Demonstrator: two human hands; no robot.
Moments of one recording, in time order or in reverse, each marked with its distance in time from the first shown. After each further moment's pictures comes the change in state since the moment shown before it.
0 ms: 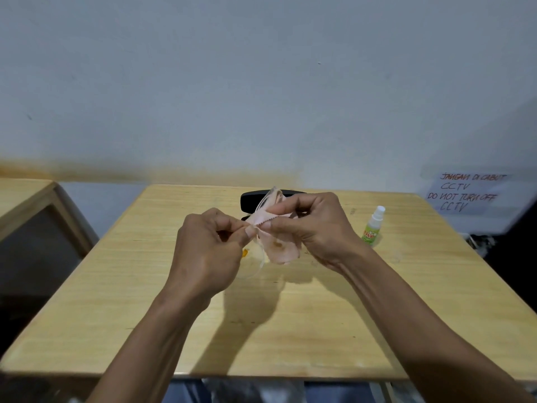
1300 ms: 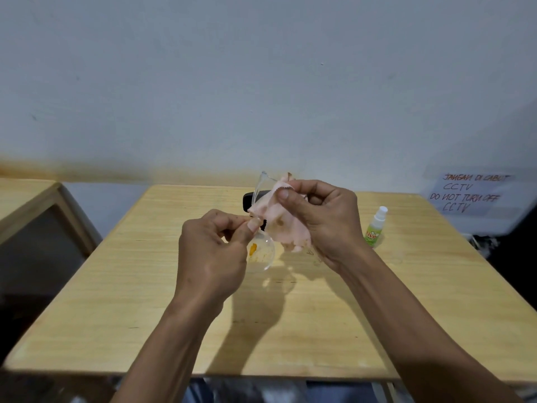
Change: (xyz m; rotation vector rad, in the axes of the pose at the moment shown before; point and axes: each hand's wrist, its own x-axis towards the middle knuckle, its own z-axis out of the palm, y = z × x) left_hand -0.008 0.000 0.007 -0.177 0.116 0.008; right_hand 0.004 0.001 0.003 0.271 0.186 -0.100
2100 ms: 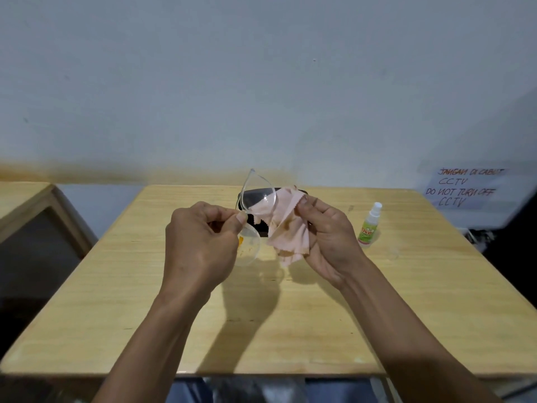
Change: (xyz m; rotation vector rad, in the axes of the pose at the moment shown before) left_hand 0.009 0.007 -0.002 0.160 0.051 0.007; right_hand -0.010 0.019 -0.021 0.412 -0.072 0.284
